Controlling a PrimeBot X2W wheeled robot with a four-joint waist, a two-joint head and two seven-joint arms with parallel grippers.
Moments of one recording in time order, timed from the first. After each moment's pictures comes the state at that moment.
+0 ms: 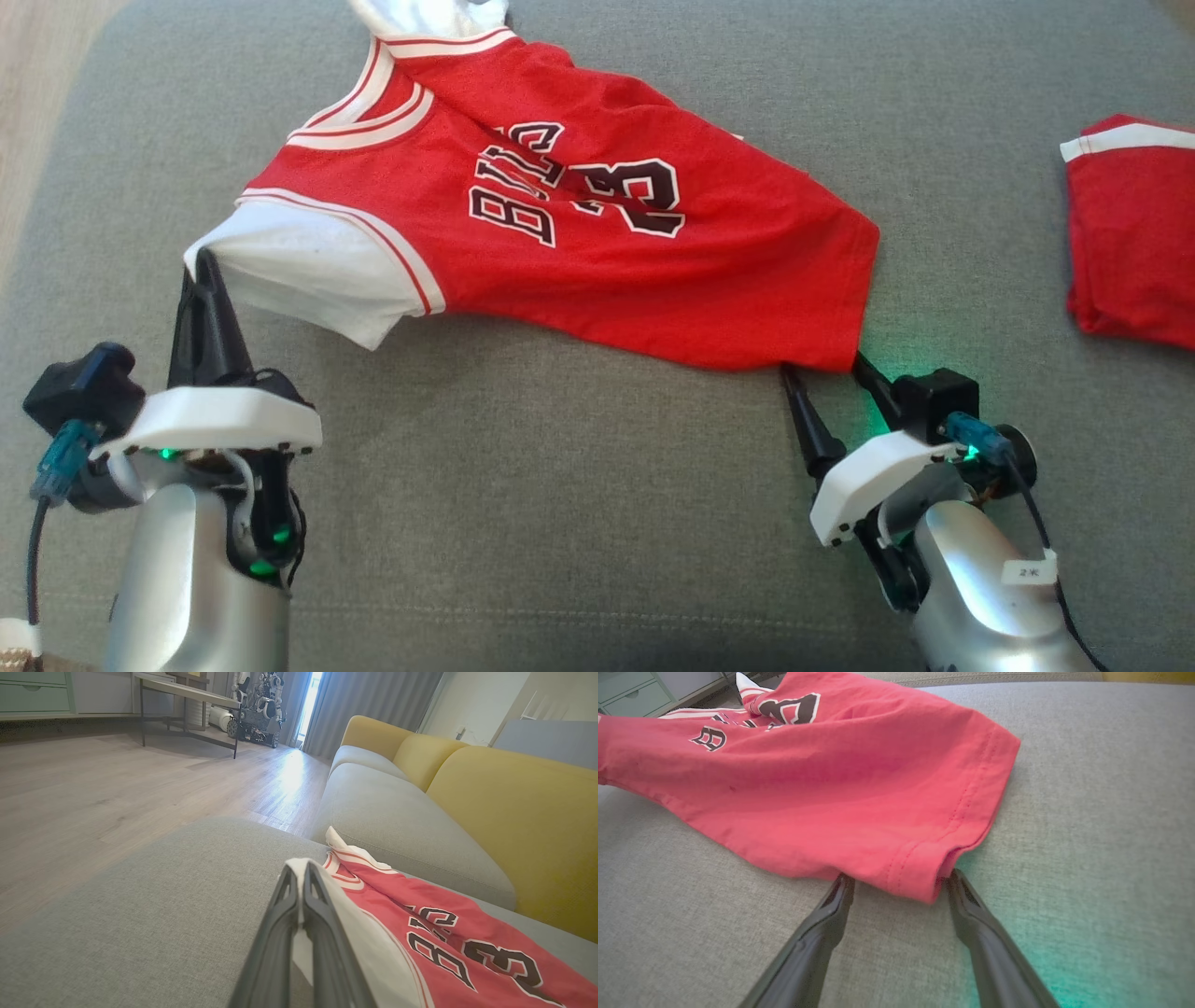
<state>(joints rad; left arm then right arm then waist) -0.28 0.03 0.04 0.29 -0.33 0.05 -0.25 -0.34 -0.05 0.24 0.69 0.15 0.12 -0.14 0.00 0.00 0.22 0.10</state>
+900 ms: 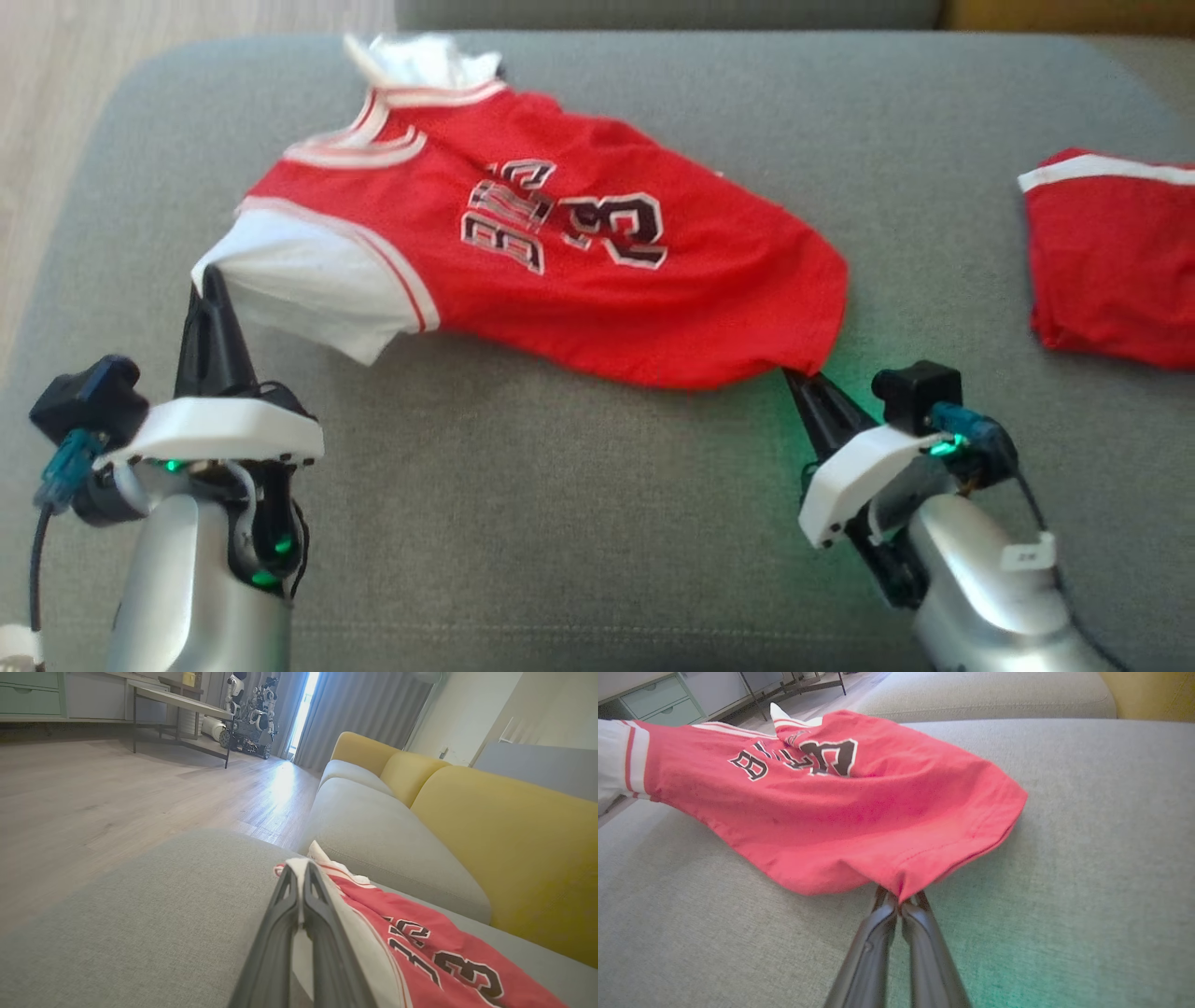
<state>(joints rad) -0.27 0.03 0.04 0.32 -0.35 0.04 -0.25 -0.36 -0.08 0.35 0.68 0.26 0.12 -0.11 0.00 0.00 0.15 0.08</state>
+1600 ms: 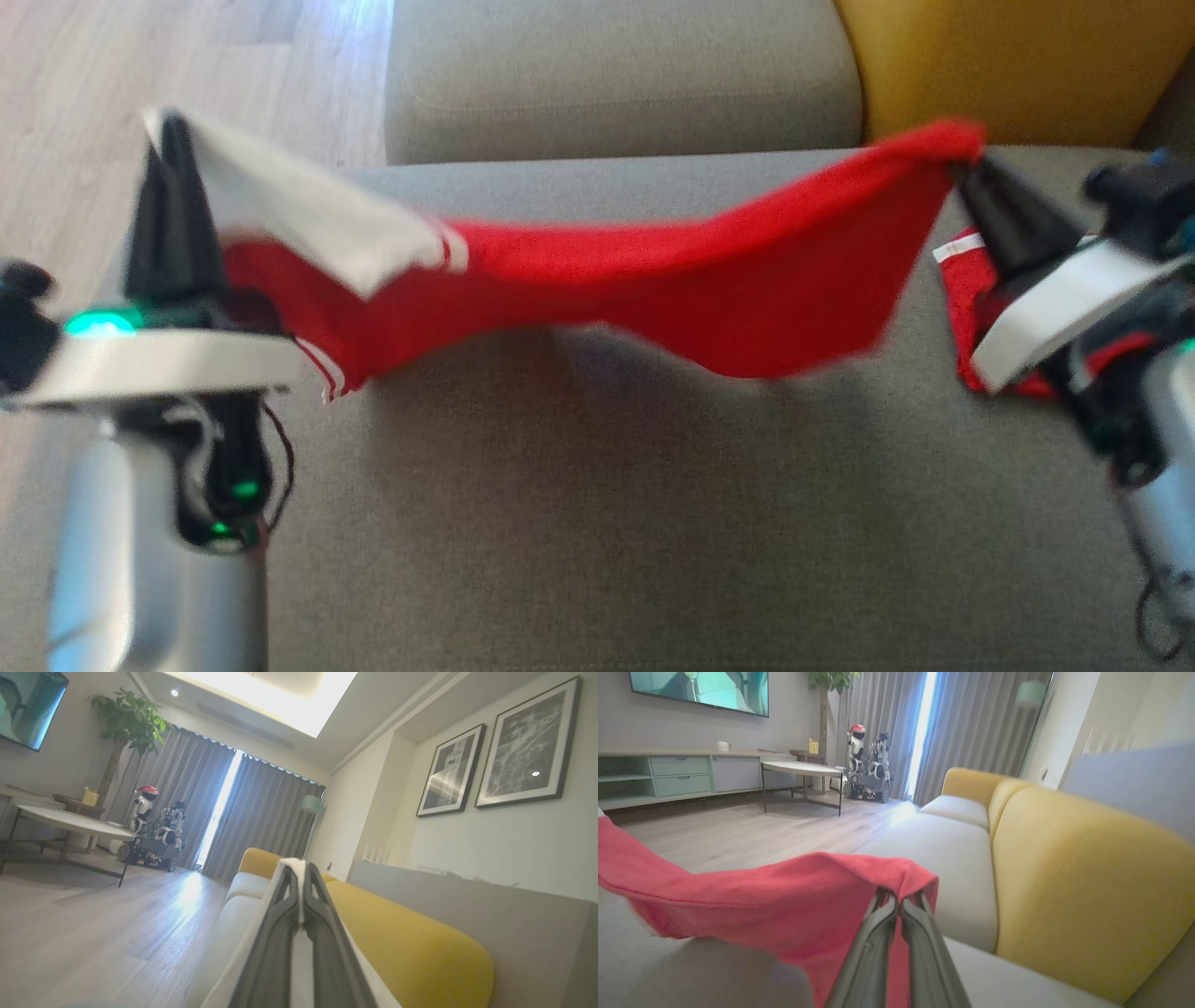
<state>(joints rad) -0.29 0.04 0.01 -0.08 -0.42 0.01 -0.12 -0.42 -0.43 0.30 0.02 0.39 0.12 0.24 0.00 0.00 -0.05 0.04</state>
